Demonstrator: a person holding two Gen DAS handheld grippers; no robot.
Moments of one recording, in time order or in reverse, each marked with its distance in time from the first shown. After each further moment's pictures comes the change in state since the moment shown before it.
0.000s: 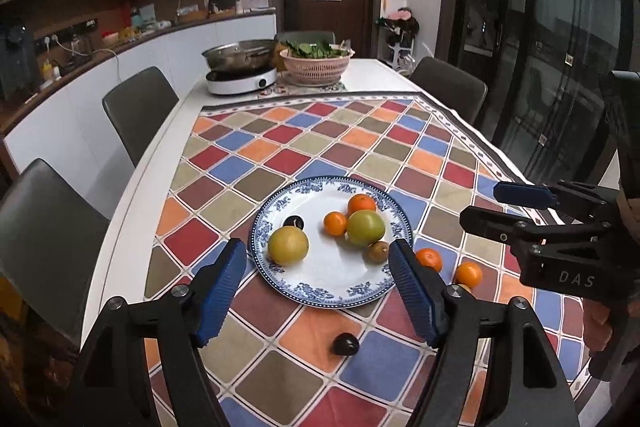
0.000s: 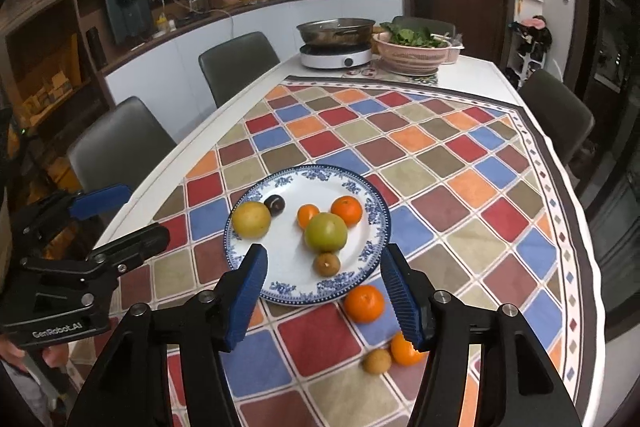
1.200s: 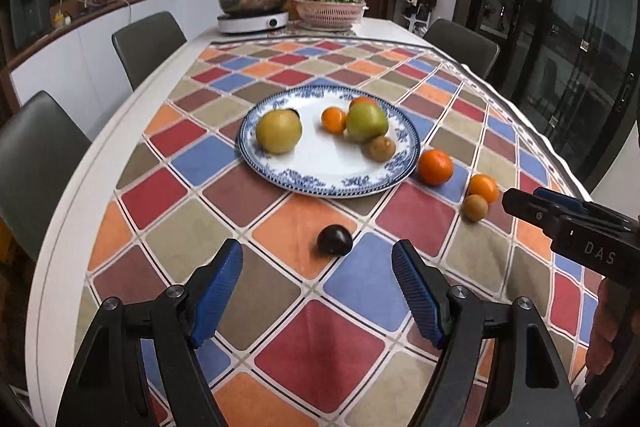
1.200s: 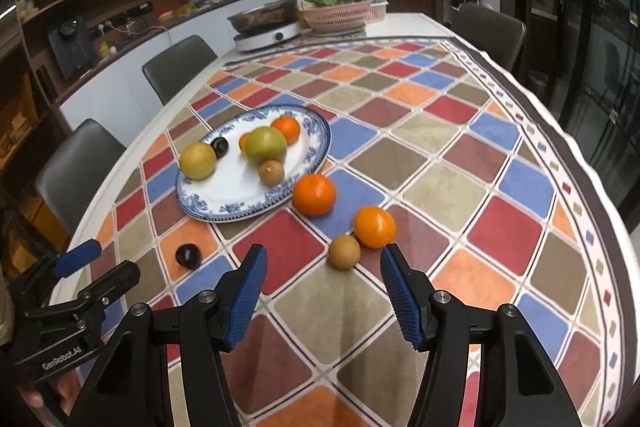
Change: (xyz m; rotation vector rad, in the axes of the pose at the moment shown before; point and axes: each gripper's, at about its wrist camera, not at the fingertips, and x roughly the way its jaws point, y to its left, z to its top) left arm 0.031 -0.012 -0.106 -0.079 0.118 0.014; right arm 0.006 -0.028 -0.111 0.230 0.015 -0.118
